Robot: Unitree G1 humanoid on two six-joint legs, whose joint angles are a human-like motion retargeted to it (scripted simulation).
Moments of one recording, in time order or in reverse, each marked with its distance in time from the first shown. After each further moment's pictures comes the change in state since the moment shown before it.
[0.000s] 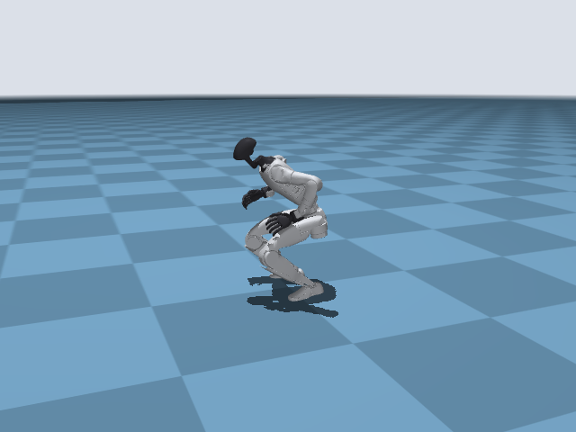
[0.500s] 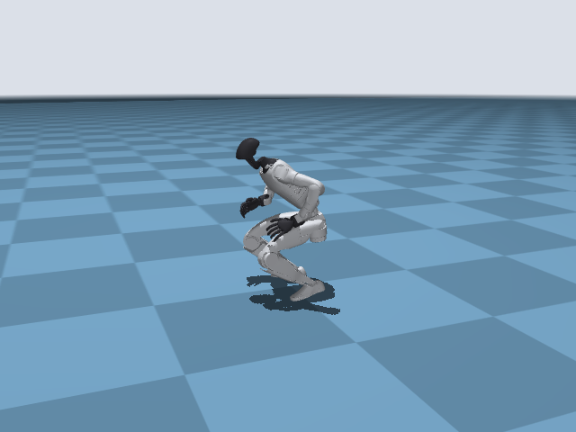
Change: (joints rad) left arm -0.197 -0.036 -0.131 0.128 -0.097 -0.007 -0.062; right arm -0.133 -0.055 0.084 0.079 0.077 0.006 0.027; waist 0.079 0.071 0.000; left_leg 0.000 0.018 -0.026 0.107 0.006 0.083; right_leg 0.000 -0.025 -0.008 0.124 0.000 -0.091
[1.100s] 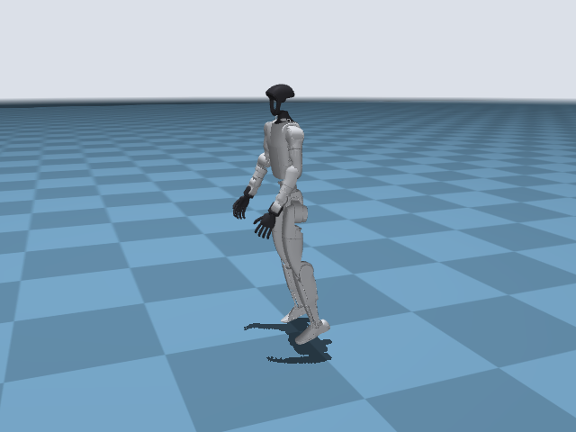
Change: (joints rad) left arm -0.410 -0.568 -0.024 1.341 -0.179 0.237 -0.936; right arm -0.547 0.738 0.084 1.652 0.130 0.390 0.706; waist 0.050 -0.149 -0.589; left_leg 1.476 -0.201 0.104 -2.118 0.948 -0.122; right_leg 1.514 0.167 -0.240 -2.133 1.107 0.301
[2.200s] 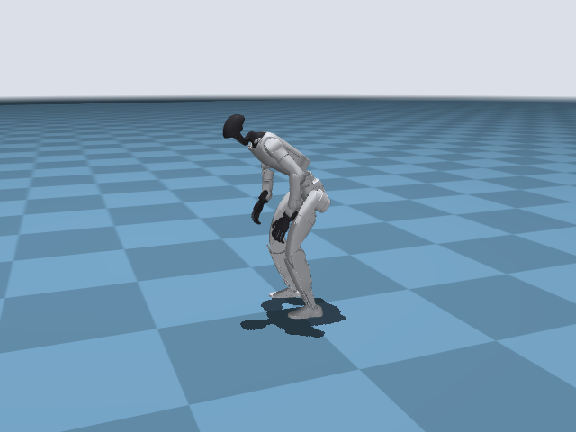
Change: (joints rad) left arm -0.211 0.240 -0.303 -0.554 0.176 -0.046 0.455; right arm 0.033 -0.415 0.214 -0.946 -0.190 -0.161 -0.309; waist -0.114 0.159 0.589; left_leg -0.877 0.051 0.010 0.696 -0.561 0.102; right_leg -0.851 -0.145 -0.114 0.731 -0.643 -0.121
